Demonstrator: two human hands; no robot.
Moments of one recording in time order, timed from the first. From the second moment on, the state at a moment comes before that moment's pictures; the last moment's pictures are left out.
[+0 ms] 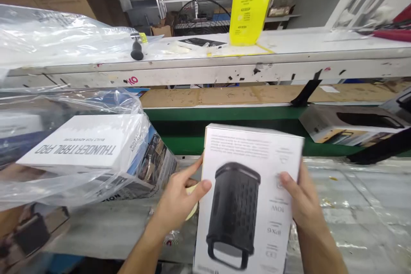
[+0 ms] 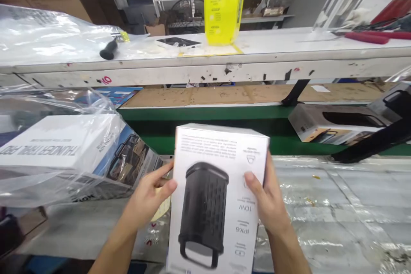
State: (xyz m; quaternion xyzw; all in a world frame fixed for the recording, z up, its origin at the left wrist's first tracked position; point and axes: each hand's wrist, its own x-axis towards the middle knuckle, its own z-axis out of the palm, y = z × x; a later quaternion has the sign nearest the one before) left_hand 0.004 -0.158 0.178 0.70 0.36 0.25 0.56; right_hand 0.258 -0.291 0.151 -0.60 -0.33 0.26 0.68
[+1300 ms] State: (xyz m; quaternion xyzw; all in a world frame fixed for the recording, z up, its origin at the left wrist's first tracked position) left_hand 0.061 -0.161 0.306 0.74 0.08 0.42 0.51; right_hand 0.246 -0.274 0.335 -0.54 -0.64 -0.12 0.54
